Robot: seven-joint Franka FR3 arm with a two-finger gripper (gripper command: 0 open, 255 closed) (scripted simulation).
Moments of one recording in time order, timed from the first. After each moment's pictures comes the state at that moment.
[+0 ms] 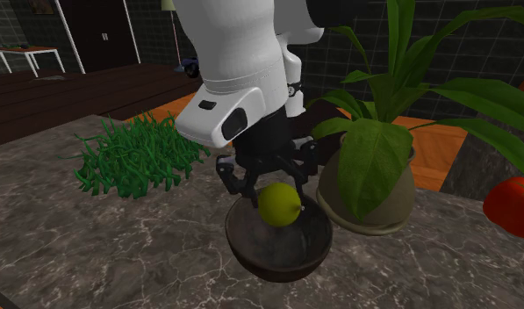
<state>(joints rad) -0.16 0.90 -0.26 -1.09 0.40 1.76 -0.43</state>
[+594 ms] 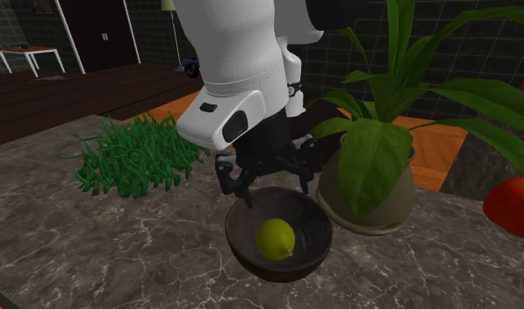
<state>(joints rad) -0.16 0.90 -0.26 -1.10 0.40 1.77 -0.43</state>
